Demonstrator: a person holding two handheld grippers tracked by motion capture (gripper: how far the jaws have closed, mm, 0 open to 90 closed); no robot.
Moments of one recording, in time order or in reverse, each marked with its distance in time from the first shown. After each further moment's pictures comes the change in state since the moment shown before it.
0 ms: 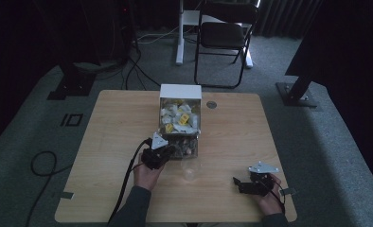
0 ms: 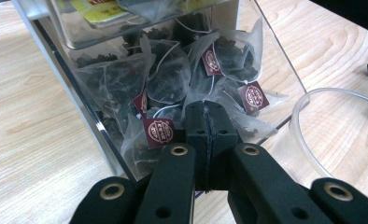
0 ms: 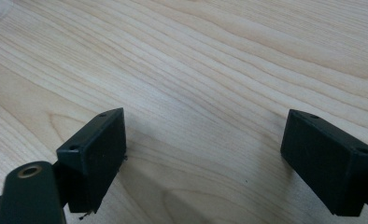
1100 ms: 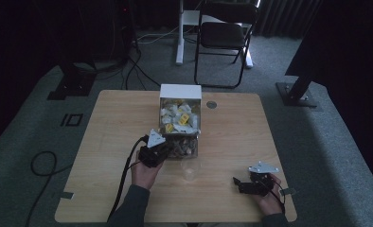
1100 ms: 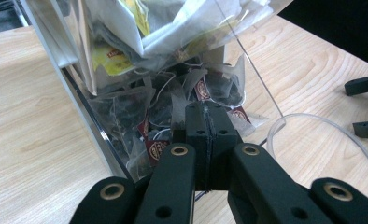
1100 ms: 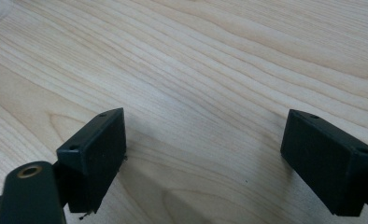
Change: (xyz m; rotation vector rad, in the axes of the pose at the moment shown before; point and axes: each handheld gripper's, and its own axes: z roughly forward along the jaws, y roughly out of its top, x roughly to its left) left arm -0.001 0.014 -0.020 -0.054 -0.018 0.006; right arm 0.000 0.000 0.000 -0.001 -0.001 -0.002
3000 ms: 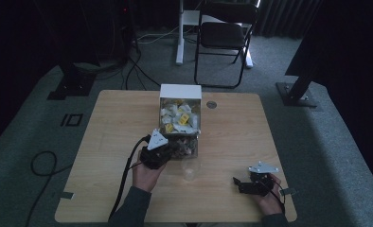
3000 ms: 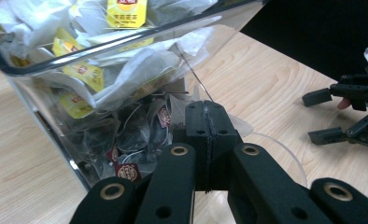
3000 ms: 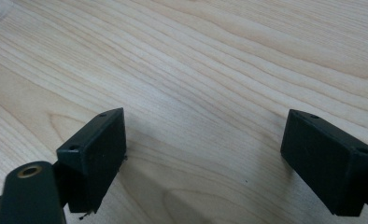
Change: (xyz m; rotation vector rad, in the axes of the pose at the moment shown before) left arm -0.021 0.016 -0.019 -0.049 -0.066 0.047; right arm 0.000 0.000 0.000 0.001 0.000 0.002
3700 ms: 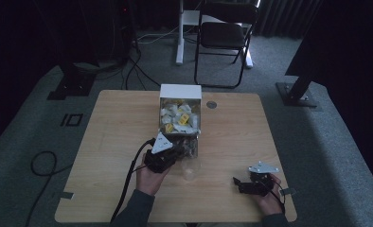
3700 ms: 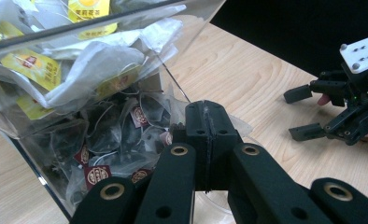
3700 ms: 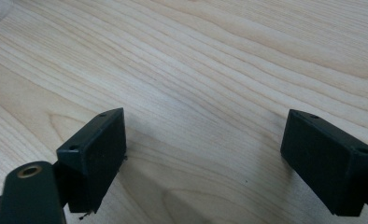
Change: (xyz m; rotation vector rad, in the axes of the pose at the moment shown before) left arm -0.014 -0.002 0.003 0.000 -0.043 0.001; right arm 0.000 0.000 0.000 0.001 0.000 0.000
